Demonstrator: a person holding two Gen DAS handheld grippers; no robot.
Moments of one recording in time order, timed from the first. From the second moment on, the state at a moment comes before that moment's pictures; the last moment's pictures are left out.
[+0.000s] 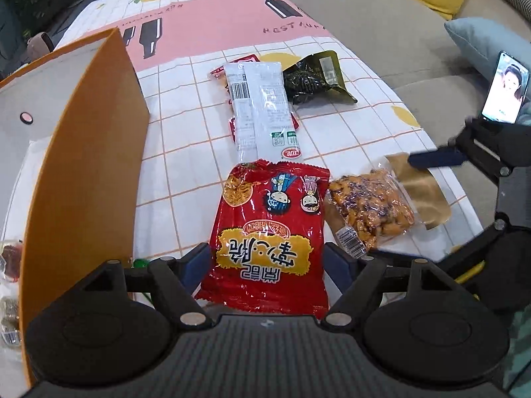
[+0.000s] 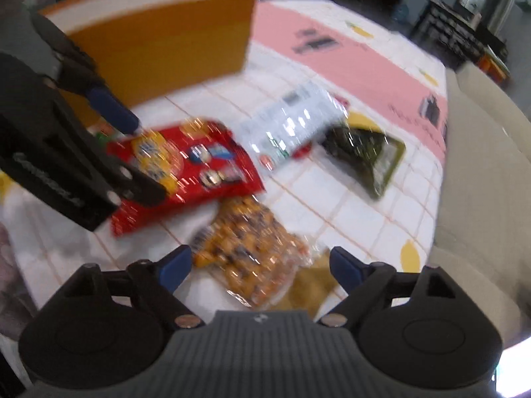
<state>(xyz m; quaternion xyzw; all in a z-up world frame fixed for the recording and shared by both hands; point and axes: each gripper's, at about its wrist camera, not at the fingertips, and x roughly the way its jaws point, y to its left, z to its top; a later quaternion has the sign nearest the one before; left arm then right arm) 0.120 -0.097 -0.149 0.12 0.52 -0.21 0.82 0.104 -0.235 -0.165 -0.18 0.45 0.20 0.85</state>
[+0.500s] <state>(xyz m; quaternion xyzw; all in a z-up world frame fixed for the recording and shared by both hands) 0.127 -0.101 -0.153 0.15 0.50 -0.19 0.83 0.098 -0.244 -0.157 -0.06 0.50 0.18 0.84</state>
